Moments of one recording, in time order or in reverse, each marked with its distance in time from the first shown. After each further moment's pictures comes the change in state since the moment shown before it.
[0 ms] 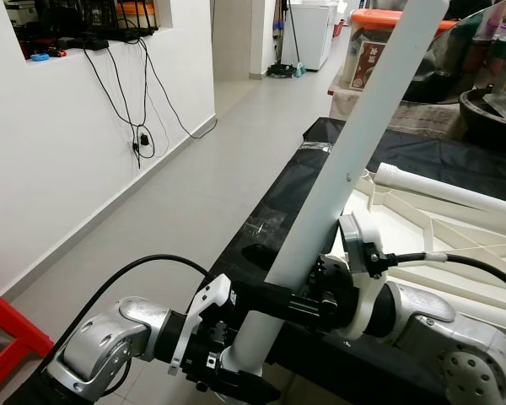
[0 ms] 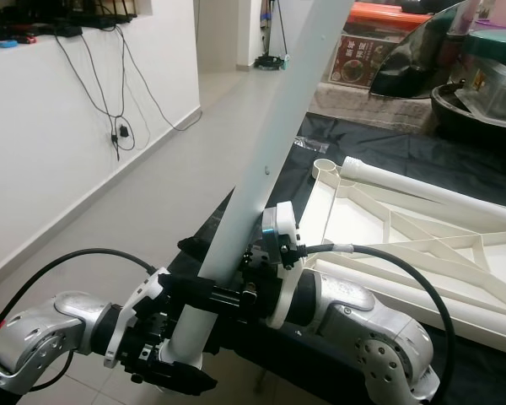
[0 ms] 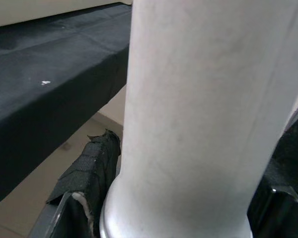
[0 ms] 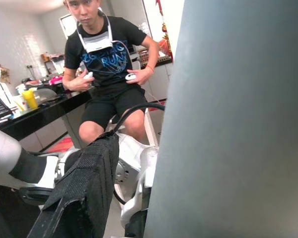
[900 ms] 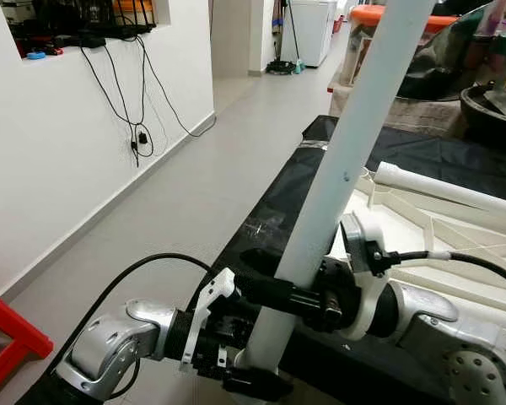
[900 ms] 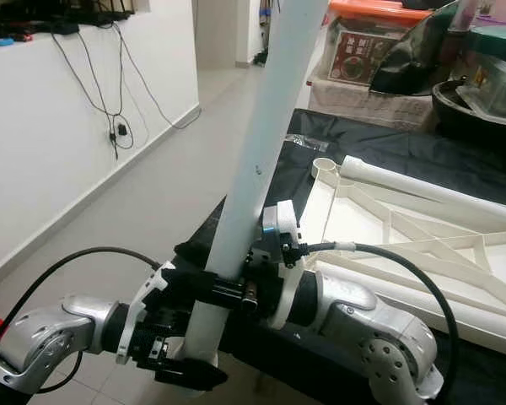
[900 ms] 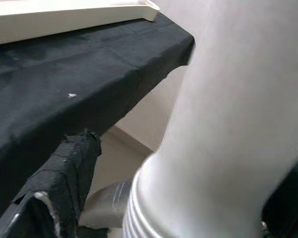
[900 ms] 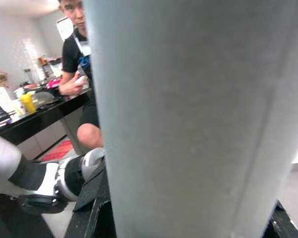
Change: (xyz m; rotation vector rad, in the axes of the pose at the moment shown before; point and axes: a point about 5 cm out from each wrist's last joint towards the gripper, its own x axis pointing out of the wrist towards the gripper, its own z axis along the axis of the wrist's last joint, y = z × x) left arm 0.007 0.006 0.002 -0.042 -0.058 0.095; right arm -0.006 -0.003 0.005 0.002 -0.006 -0.024
